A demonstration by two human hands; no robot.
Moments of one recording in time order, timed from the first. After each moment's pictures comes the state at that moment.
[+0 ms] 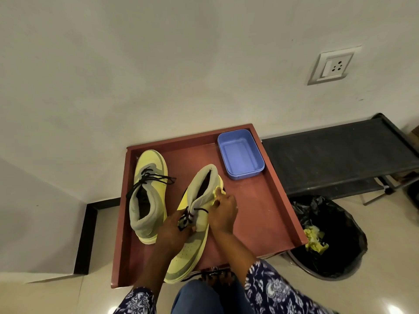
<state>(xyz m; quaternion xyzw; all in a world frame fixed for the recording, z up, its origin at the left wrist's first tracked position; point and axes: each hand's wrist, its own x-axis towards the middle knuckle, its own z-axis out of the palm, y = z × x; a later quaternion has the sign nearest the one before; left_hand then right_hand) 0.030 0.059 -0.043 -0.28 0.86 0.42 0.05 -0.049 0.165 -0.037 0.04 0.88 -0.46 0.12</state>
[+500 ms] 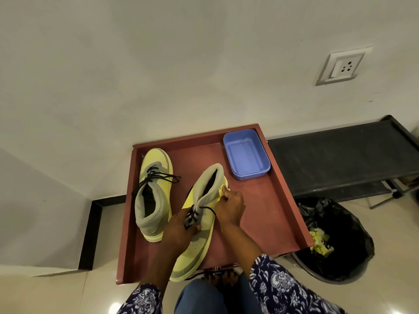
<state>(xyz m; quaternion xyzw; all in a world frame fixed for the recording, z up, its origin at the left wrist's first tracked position) 0.030 0.056 -0.051 -0.27 0.86 0.42 0.07 -0.063 0.163 -0.044 0.11 0.84 -0.53 0.10</state>
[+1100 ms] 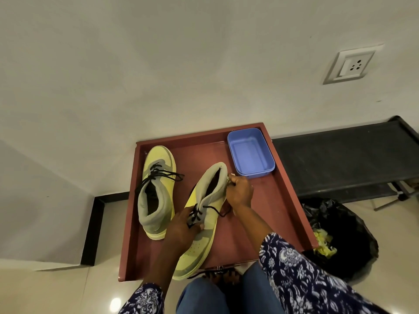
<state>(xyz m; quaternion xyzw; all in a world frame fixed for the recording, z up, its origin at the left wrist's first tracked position) 0.029 0.054 -0.058 -0.27 0.86 0.42 0.06 -0.105 0.167 -0.047 0.03 0.87 -0.47 0.11</state>
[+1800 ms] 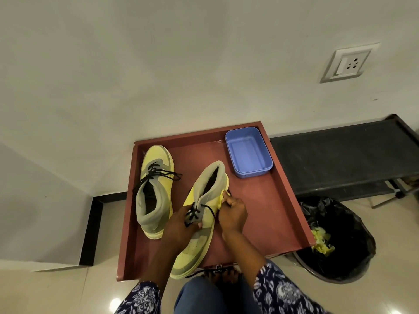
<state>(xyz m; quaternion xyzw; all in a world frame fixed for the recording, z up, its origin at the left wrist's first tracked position) 0.030 0.054 -0.057 -0.27 0.86 0.43 0.05 -0.048 0.166 -0.064 0.16 0.78 -0.60 0.10</state>
